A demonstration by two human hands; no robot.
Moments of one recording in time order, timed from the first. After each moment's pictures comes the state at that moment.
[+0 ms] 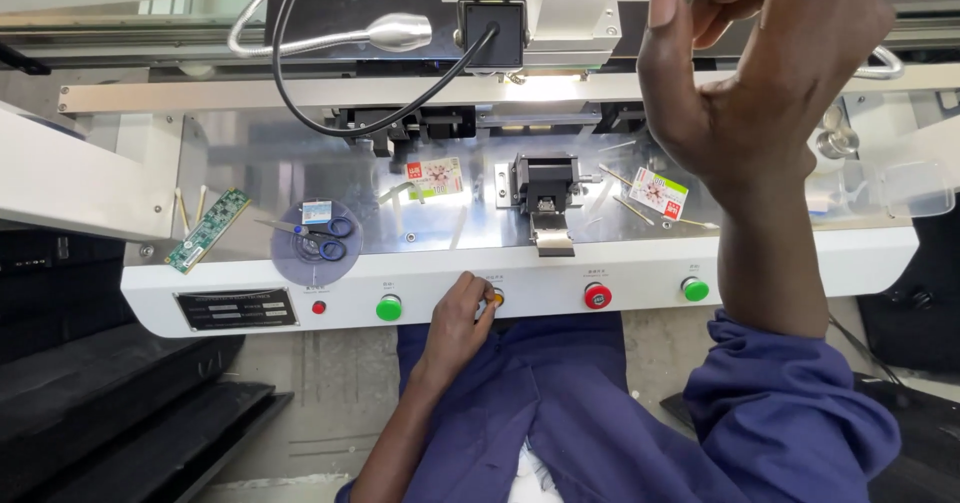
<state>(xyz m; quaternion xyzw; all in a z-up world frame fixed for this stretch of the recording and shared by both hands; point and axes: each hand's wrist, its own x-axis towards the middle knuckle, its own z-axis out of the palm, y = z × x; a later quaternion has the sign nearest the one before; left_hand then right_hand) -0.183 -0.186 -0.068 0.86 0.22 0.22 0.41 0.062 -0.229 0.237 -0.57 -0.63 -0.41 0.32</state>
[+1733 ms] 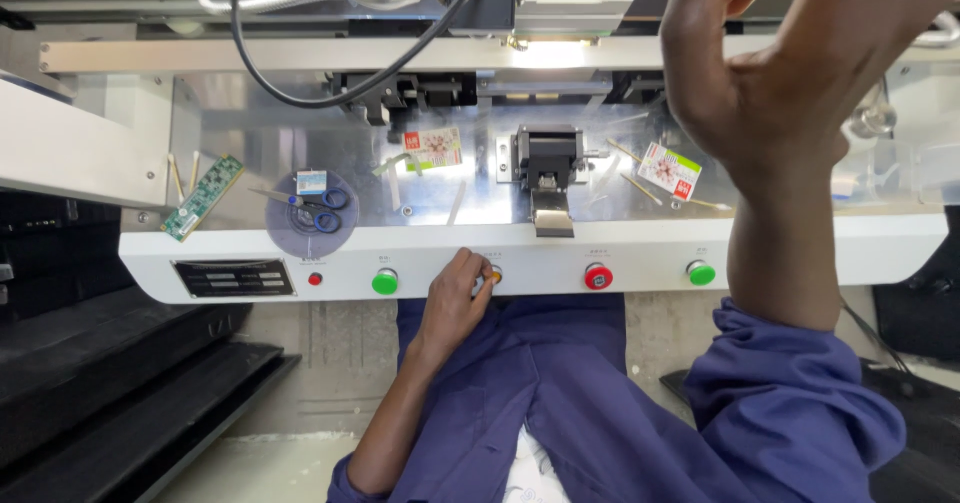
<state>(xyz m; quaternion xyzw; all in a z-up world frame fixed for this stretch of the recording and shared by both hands) -0.180 -0.191 -0.063 0.86 0.23 0.21 0.40 0.075 -0.245 0.221 -0.60 -0.63 -0.37 0.32</state>
